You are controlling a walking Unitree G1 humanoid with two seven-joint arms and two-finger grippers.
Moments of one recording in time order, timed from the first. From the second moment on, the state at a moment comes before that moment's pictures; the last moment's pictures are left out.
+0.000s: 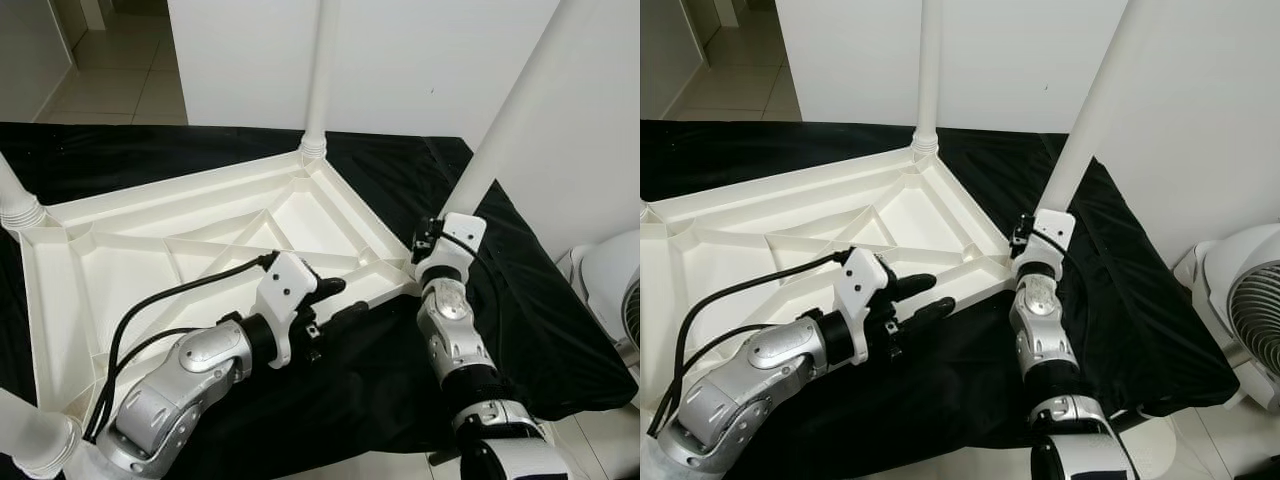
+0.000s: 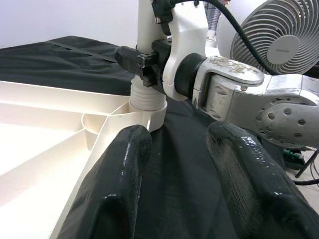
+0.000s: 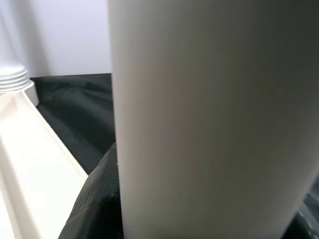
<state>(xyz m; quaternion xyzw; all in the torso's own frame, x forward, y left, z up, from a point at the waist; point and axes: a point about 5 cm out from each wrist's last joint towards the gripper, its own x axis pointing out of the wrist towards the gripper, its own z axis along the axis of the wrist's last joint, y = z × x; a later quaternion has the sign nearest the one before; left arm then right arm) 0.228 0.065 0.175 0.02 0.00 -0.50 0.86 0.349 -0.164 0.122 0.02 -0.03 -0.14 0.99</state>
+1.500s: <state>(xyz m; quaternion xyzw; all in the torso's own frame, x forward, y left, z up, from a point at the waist) 0.230 0.048 0.170 0.02 0.00 -0.52 0.86 0.345 -0.192 0.115 0.02 -0.08 -0.13 0.99</state>
